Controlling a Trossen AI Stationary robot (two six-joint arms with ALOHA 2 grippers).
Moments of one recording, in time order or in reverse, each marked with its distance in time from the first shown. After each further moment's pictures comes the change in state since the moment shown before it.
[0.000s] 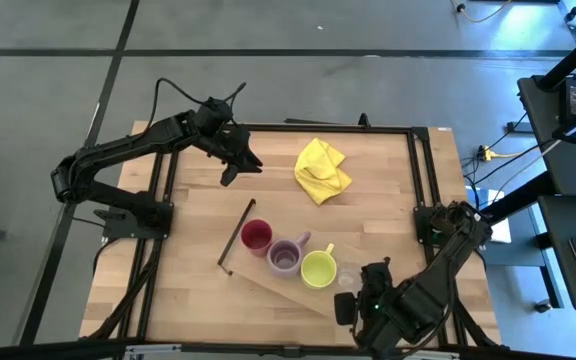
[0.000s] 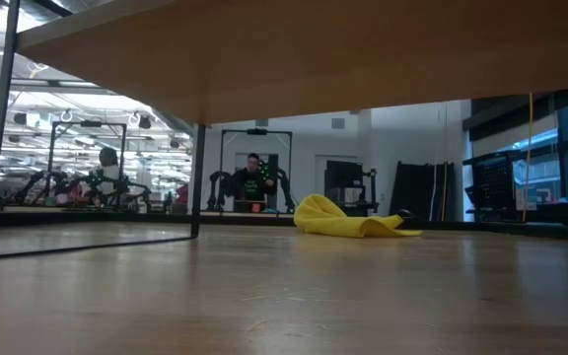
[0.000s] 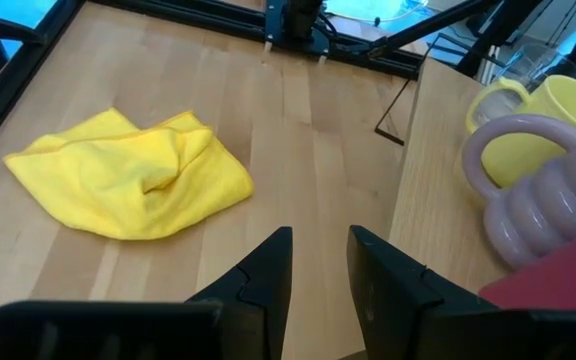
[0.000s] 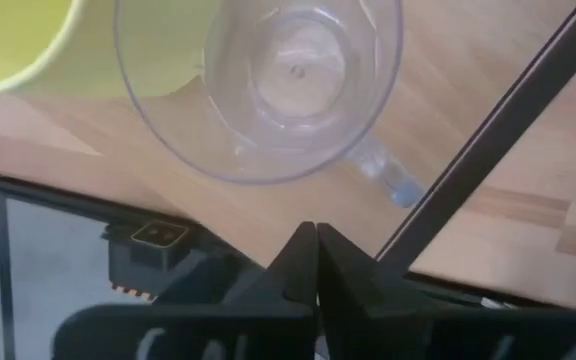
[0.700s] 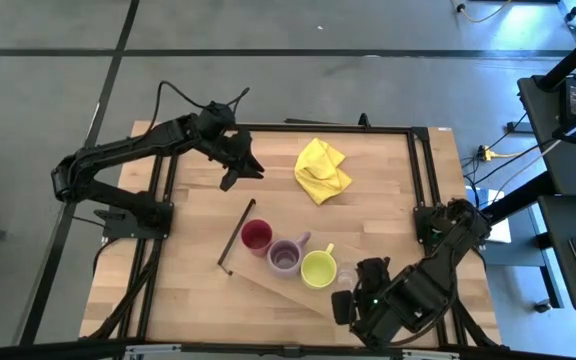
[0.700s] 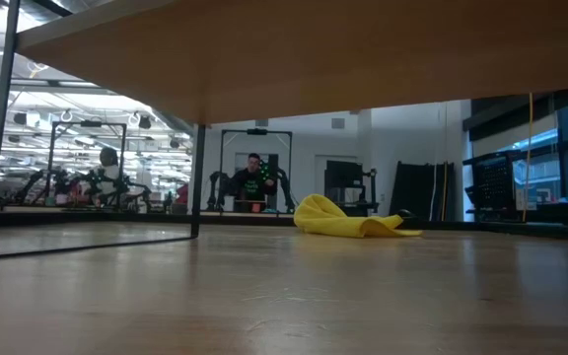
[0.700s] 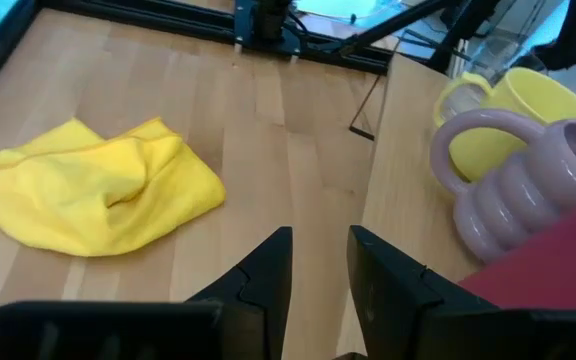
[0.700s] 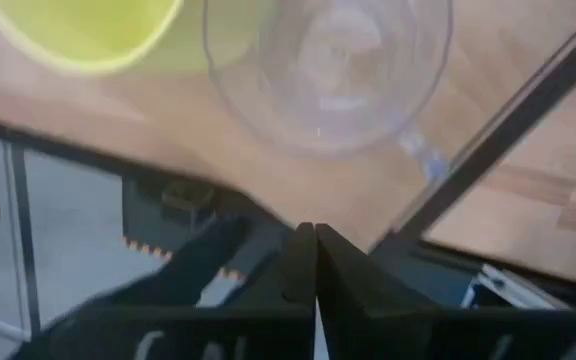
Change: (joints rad) left arm -0.051 0.000 0.000 0.015 0.017 0.001; right arm -0.042 -0.007 0.097 -0.001 -0.069 -0.095
